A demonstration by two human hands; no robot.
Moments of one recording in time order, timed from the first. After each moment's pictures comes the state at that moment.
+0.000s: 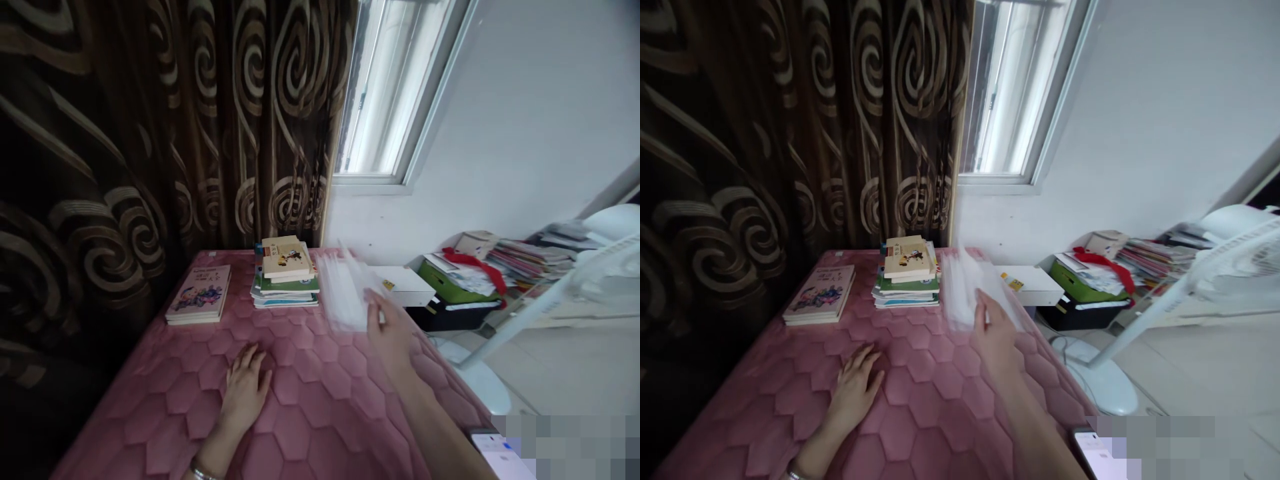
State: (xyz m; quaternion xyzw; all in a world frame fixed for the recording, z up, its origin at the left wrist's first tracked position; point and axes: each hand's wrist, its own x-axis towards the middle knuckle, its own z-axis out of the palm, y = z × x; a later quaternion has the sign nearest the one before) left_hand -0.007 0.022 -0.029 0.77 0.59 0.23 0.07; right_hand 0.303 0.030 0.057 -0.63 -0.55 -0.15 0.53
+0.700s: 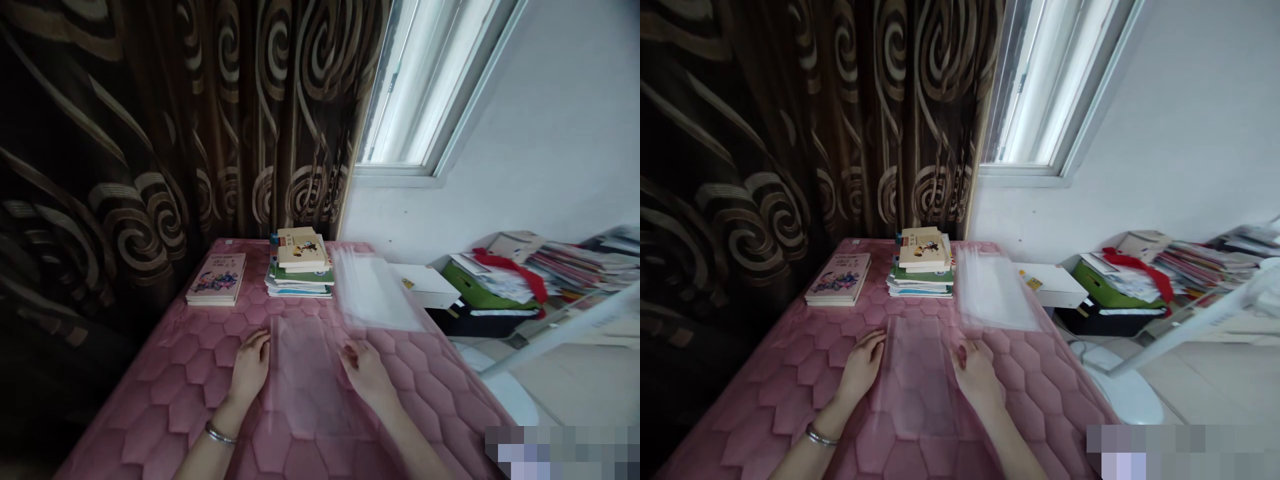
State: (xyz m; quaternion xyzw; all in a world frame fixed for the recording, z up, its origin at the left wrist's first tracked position) left_hand -0.017 0.034 -0.031 0.73 0.57 0.34 0.11; right_hand 0.245 -0.010 -0.006 -0.68 -0.62 0.12 0.37
